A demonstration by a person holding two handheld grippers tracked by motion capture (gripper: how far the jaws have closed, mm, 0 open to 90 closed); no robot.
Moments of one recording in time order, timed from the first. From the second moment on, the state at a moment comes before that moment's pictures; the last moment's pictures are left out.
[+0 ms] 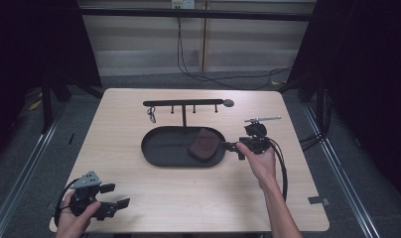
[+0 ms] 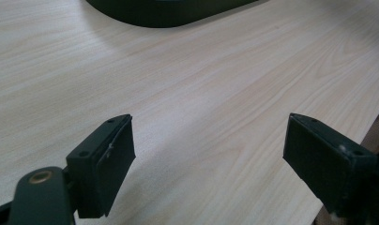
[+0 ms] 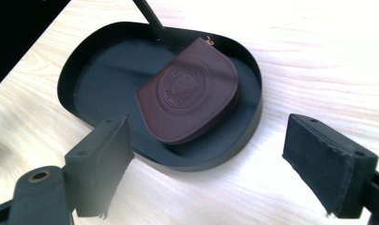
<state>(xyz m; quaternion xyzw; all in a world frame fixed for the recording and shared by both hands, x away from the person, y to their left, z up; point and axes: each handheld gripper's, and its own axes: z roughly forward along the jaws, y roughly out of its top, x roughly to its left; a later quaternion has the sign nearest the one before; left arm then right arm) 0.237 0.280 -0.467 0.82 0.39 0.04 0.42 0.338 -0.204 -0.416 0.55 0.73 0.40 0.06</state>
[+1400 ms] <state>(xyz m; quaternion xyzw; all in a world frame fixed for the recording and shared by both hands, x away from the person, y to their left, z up) 0.237 0.285 -0.469 0.81 0.41 0.04 0.42 0.227 -0.261 -0.465 0.57 0.72 0.37 0.12</state>
